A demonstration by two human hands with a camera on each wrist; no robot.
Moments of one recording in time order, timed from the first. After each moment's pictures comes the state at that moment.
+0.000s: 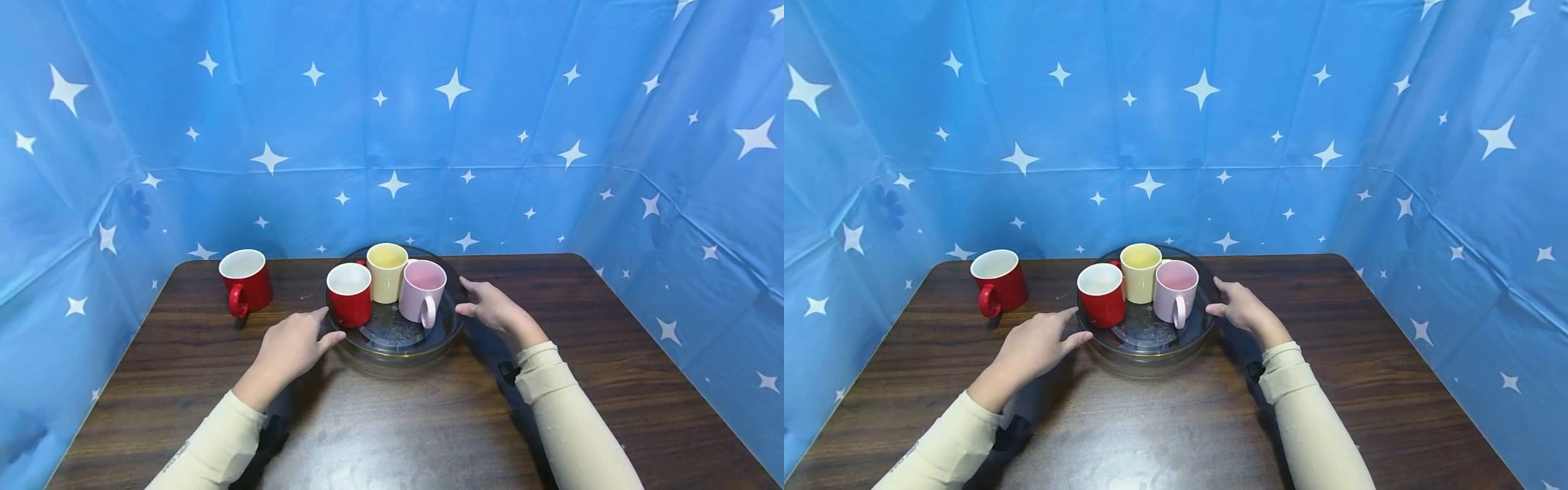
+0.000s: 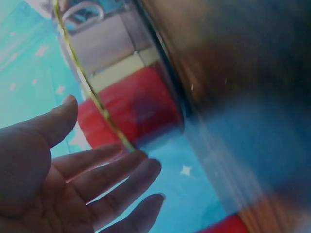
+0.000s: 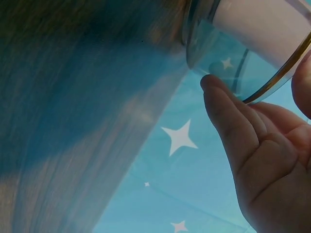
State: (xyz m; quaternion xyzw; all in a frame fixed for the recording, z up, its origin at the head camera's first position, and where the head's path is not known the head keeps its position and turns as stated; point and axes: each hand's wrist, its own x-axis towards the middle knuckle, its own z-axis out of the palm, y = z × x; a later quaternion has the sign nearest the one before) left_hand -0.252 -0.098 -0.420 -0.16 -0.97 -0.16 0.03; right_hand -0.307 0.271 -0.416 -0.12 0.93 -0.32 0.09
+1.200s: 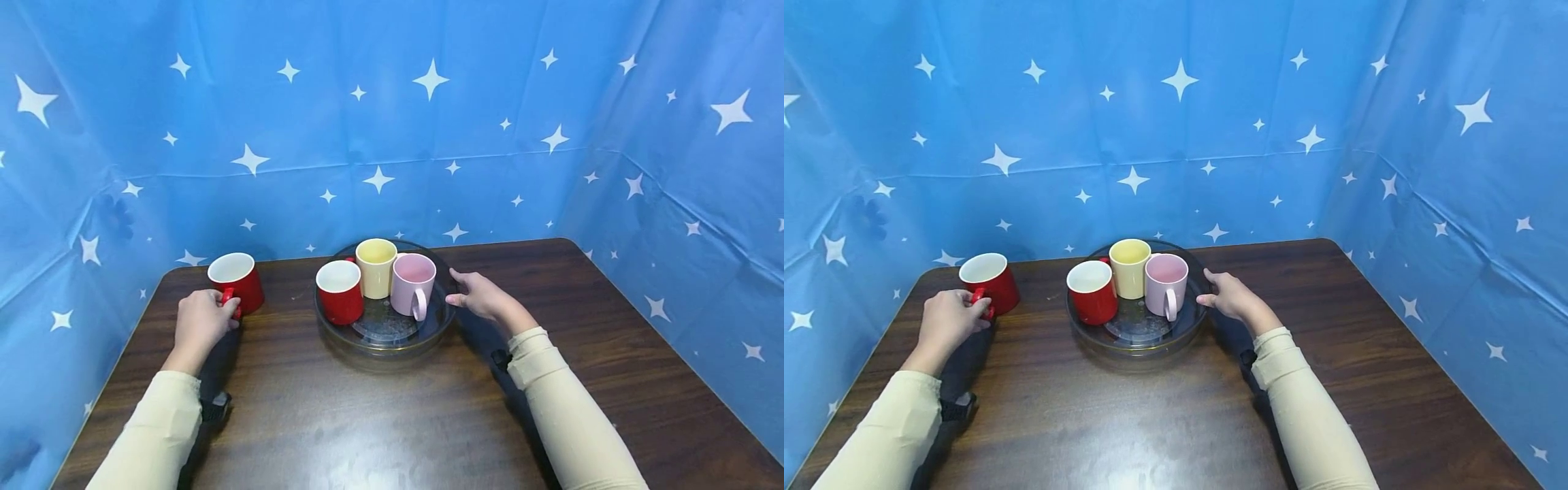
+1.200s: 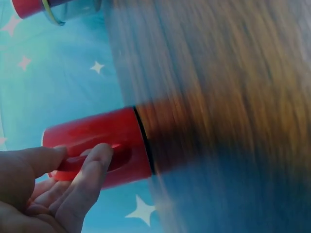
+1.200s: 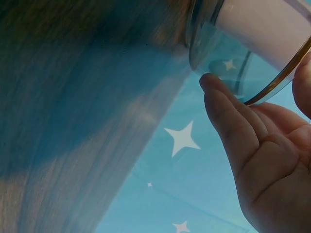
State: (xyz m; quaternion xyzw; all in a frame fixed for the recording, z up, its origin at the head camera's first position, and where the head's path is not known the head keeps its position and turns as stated) left_hand -0.306 -0.215 -0.439 0.02 -0.93 -0.34 0.10; right_hand -0.307 0.274 -0.419 -0.11 0.93 -0.33 0.10
